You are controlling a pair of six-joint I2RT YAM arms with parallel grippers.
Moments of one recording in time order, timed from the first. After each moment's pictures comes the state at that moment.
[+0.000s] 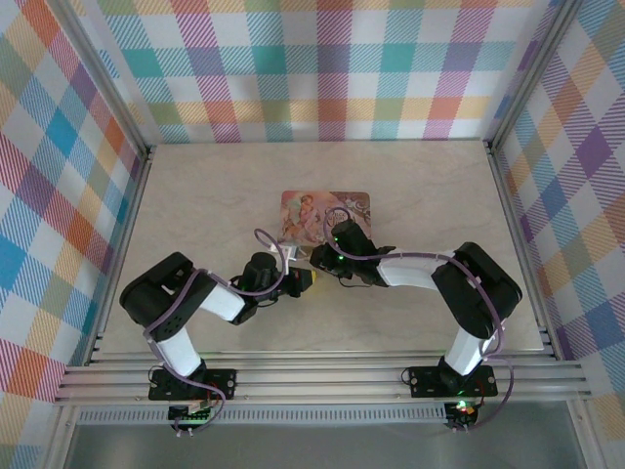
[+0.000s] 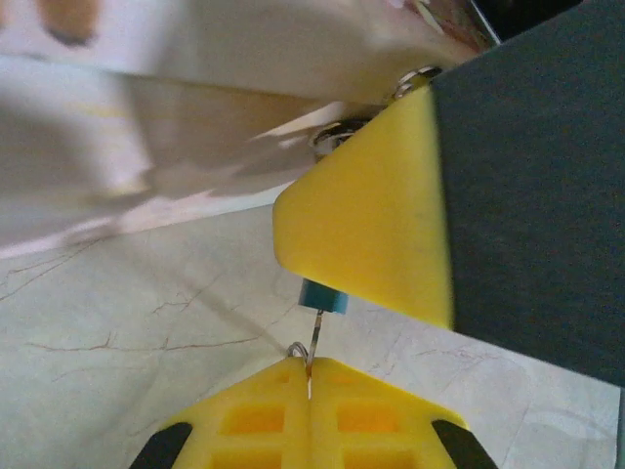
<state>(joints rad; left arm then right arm) -0.66 1.71 0.40 0.85 0.31 -0.62 0.76 1.72 0.85 0.09 -0.17 1.00</state>
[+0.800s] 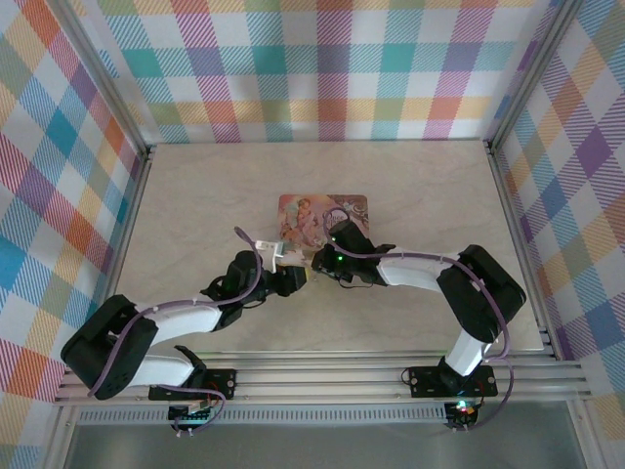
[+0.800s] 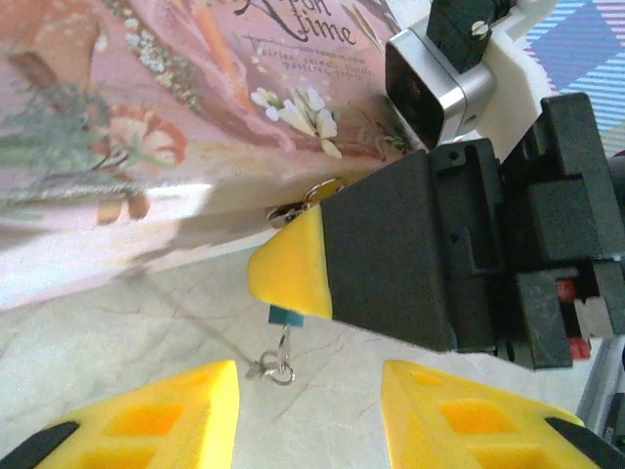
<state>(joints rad) -0.67 1.30 0.36 0.49 0.23 -0.64 0.76 1.69 0.88 -0.03 -0.19 1.07</state>
